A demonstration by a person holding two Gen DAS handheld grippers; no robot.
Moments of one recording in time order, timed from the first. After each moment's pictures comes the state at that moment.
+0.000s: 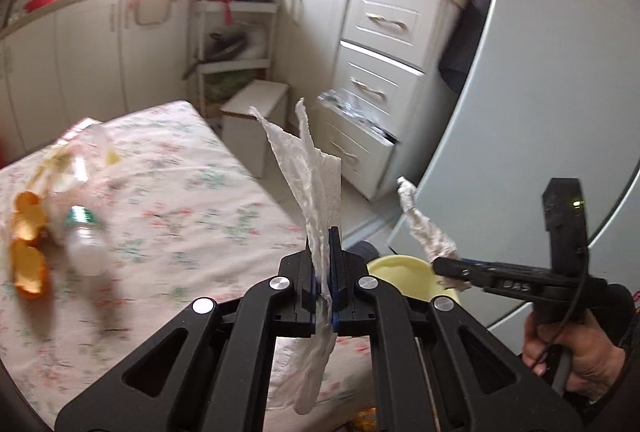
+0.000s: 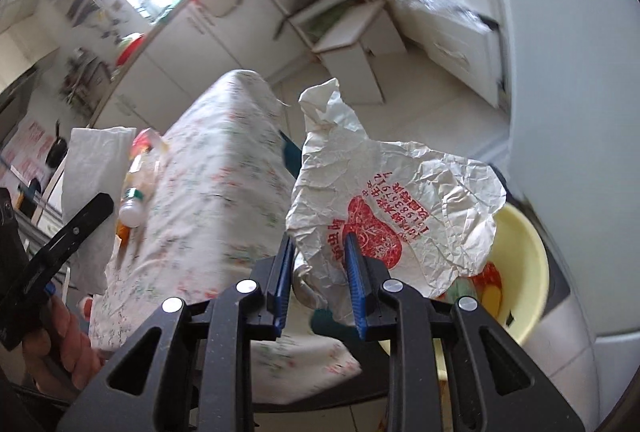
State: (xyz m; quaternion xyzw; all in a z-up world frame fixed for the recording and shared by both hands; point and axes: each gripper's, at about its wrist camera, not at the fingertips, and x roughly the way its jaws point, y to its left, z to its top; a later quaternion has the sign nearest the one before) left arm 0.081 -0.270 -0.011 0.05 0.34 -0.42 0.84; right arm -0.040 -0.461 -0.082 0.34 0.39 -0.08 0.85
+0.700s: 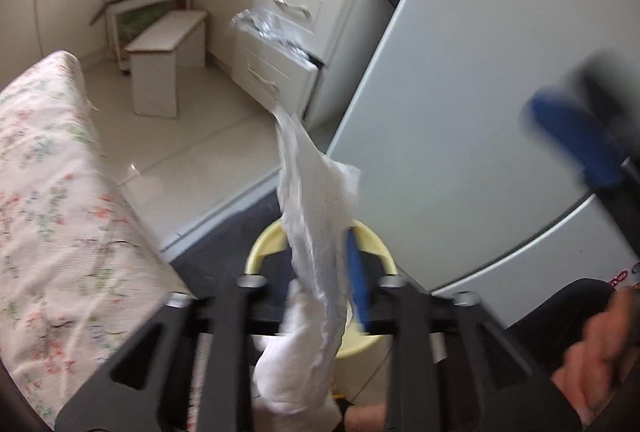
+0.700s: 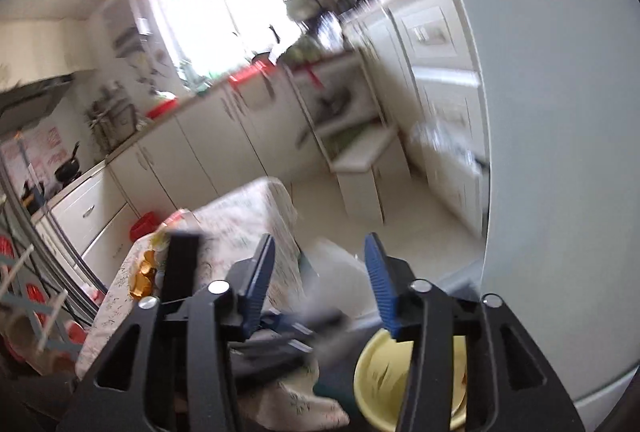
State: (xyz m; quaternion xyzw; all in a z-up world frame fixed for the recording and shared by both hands) left arm 0.056 -0.398 -0.063 0.10 0.45 -0.50 0.74; right arm -0.092 -0.426 0.042 0.21 0.20 -0.11 0.95
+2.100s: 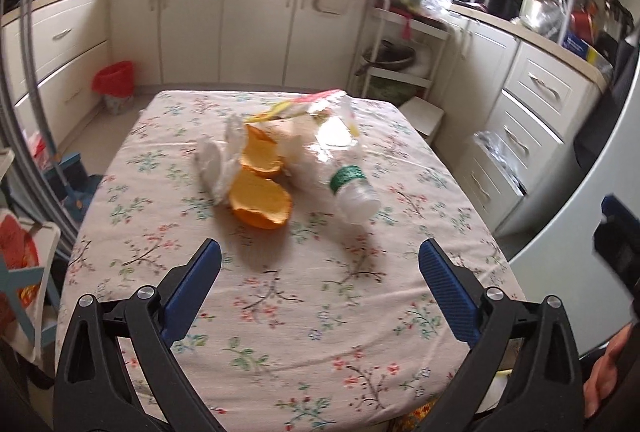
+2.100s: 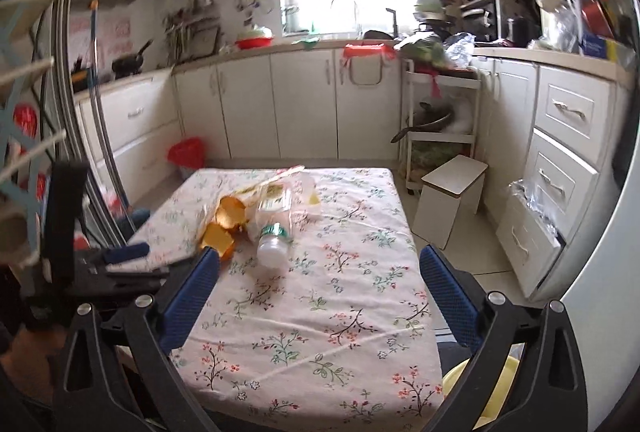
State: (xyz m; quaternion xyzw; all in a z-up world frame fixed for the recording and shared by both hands) left arm 0.125 -0.077 -0.003 -0.03 0.37 -0.17 0.91; right arm 0.011 -0.247 0.057 0.04 0.26 -0.01 0.96
